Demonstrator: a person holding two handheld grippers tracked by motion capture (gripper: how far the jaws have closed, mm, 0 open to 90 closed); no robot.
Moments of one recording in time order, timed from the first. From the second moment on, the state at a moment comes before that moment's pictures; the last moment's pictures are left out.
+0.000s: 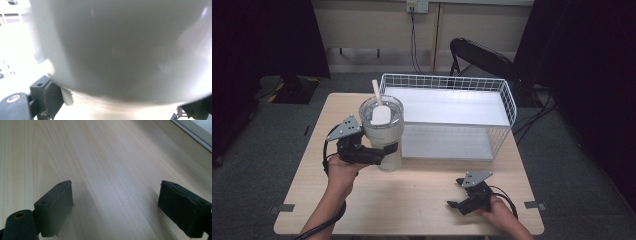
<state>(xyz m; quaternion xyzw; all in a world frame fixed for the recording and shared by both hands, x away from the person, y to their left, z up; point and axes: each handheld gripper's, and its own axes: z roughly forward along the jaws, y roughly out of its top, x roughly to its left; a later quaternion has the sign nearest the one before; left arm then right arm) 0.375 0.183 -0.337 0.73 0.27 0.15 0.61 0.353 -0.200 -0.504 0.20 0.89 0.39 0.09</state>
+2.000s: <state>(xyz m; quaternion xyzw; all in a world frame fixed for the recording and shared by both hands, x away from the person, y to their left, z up) 0.401 0.141 -0.262 0.74 0.23 0.14 0.61 0.353 -0.200 -0.504 0.20 0.89 0.39 0.09</state>
